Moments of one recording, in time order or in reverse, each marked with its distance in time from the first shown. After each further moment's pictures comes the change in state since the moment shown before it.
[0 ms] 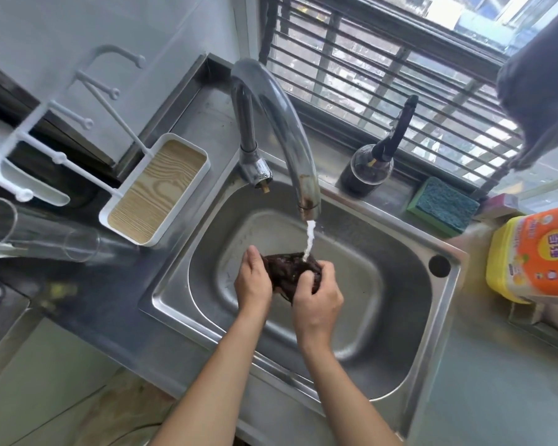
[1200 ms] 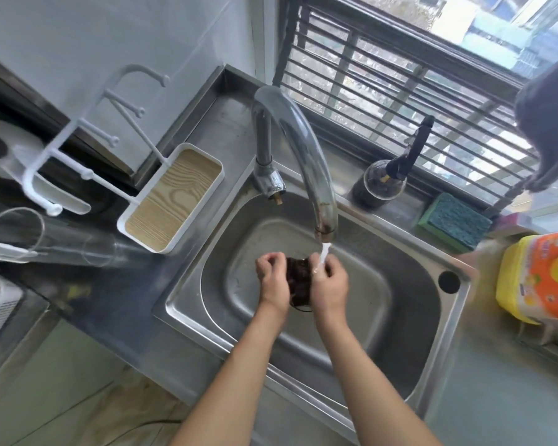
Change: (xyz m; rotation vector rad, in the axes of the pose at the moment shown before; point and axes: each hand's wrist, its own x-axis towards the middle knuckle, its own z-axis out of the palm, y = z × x) left_hand -0.001 0.009 0.013 -0.335 -0.114 -0.073; right_hand 0.048 0.005 0.021 0.116 -0.161 0.233
